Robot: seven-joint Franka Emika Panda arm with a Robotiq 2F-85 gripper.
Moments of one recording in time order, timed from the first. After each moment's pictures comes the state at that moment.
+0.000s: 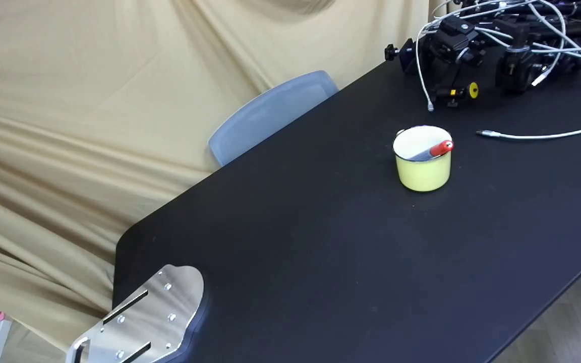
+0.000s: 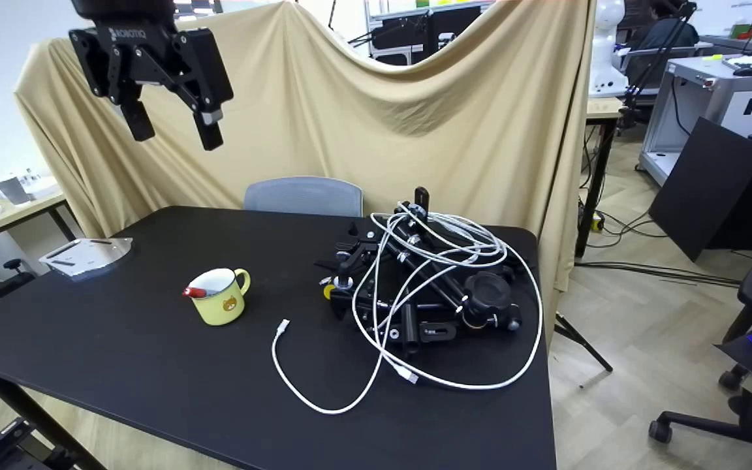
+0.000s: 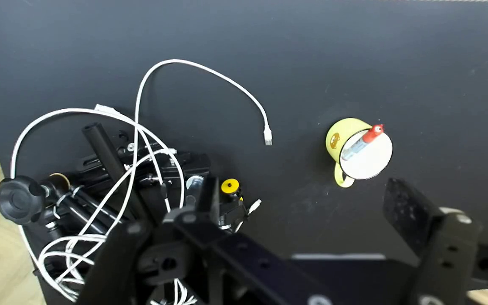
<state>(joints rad) -0.06 -0.53 -0.25 -2.31 0.00 1.82 -0.32</state>
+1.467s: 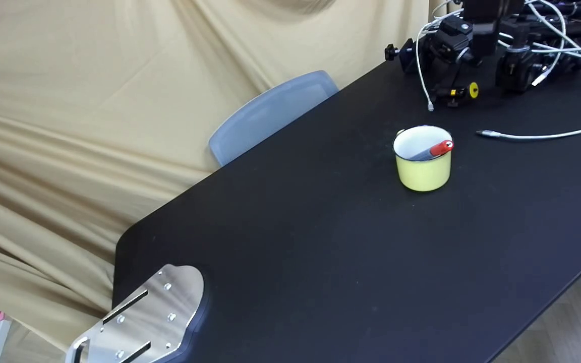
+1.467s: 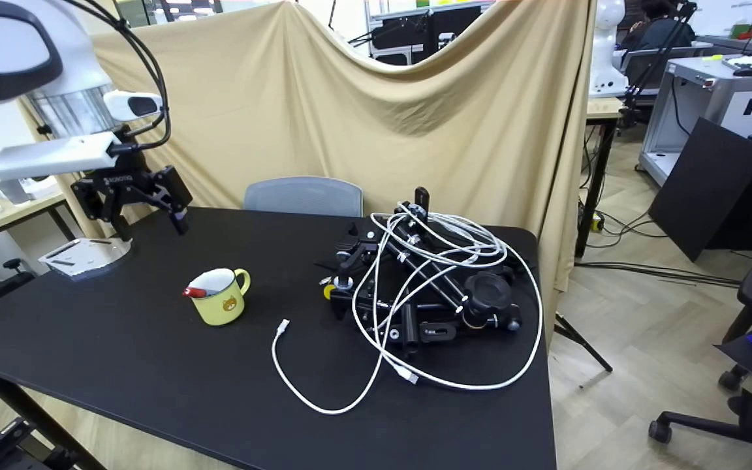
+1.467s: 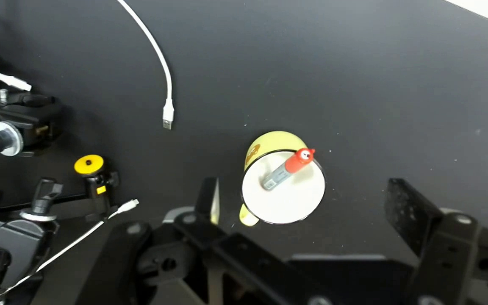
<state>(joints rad) 0.11 -0.33 0.07 -2.58 0.02 2.31 -0.22</state>
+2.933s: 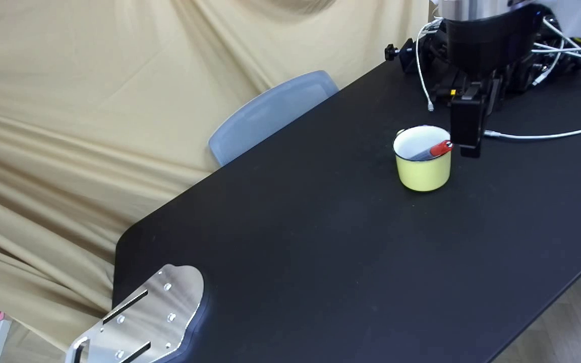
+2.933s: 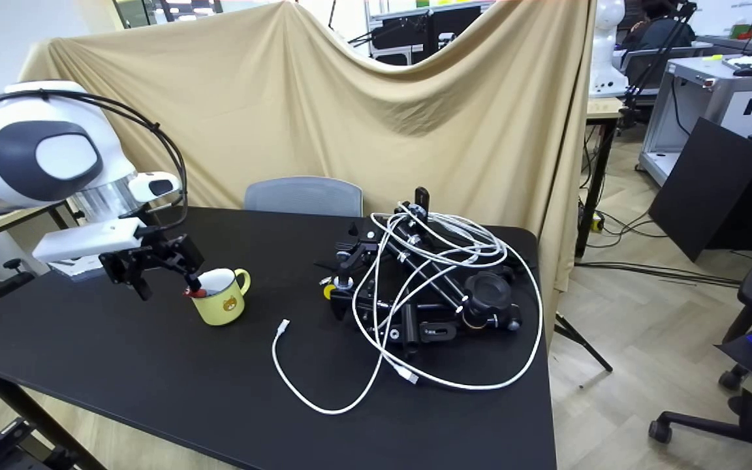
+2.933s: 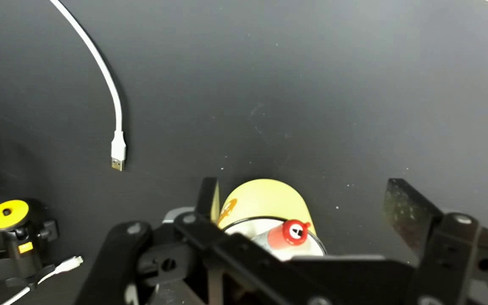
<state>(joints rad) 0.11 -0.06 0.14 -2.65 -0.11 2.61 -0.07</state>
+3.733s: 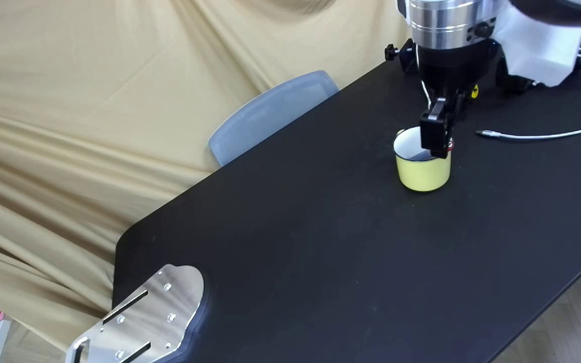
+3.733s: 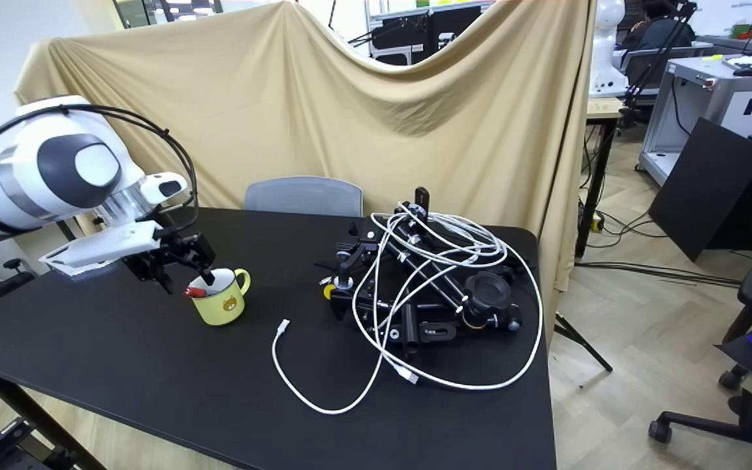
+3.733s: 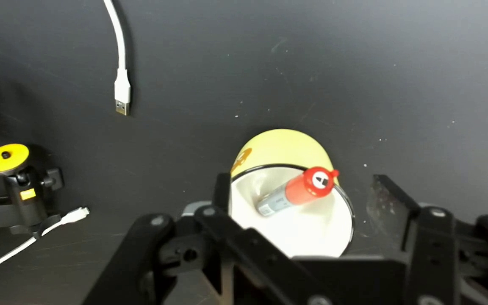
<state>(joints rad) 0.11 0.06 0.13 -2.59 -0.31 2.75 0.10</state>
